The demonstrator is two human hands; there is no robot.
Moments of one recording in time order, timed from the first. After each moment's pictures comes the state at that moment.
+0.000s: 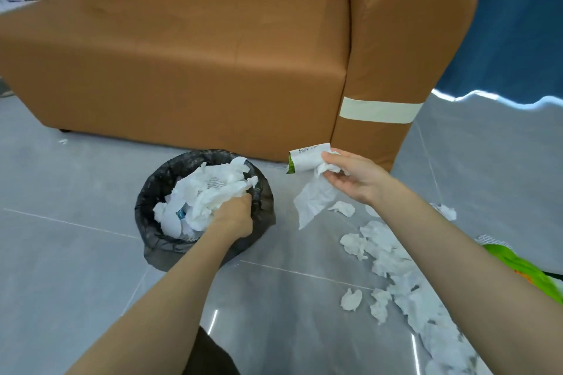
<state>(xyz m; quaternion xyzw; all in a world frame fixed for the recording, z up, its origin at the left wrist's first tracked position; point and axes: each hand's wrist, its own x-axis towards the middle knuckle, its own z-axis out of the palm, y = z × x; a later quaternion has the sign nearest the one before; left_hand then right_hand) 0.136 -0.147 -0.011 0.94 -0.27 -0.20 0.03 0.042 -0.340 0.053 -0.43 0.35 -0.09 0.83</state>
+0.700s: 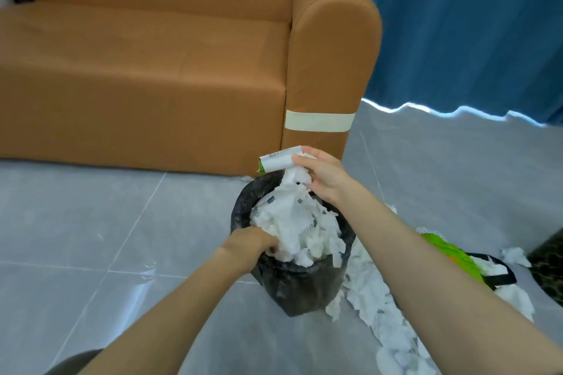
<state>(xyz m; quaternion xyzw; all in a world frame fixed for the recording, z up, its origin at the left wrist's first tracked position) 0.051 -0.206 -0.008 0.81 -0.54 -0.20 -0.06 0.007 -0.377 0.053 -0.49 0.31 -0.16 0.80</state>
